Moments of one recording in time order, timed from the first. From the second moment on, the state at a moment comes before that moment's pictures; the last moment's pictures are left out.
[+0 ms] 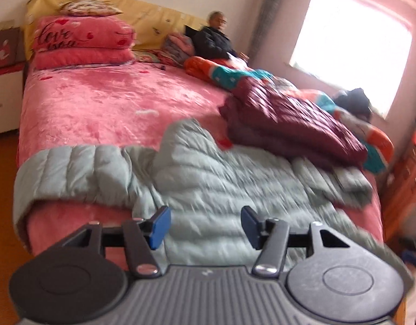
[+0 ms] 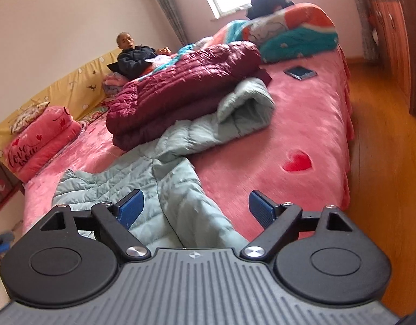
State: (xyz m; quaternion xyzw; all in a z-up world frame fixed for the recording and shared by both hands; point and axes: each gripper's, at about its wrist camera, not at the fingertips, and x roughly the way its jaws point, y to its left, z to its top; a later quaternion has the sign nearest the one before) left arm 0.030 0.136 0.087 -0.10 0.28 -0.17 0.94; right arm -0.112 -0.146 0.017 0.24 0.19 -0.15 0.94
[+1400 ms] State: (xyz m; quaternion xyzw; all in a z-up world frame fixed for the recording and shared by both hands) left arm 0.226 0.214 0.019 -0.27 0.32 0.02 0.91; right arm 0.014 -0.073 -0.056 0.09 0.31 -0.10 0.94
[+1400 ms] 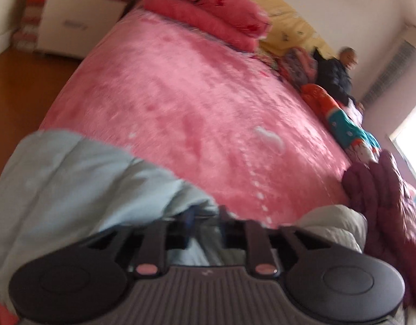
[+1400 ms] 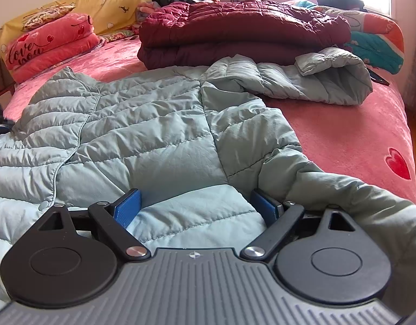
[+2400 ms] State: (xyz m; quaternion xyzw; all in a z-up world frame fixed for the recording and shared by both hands) left arm 0.251 0.162 0.015 0.06 0.38 -0.18 0.91; right arm 0.024 -0.069 -0.060 0.09 0.31 -0.09 0.94
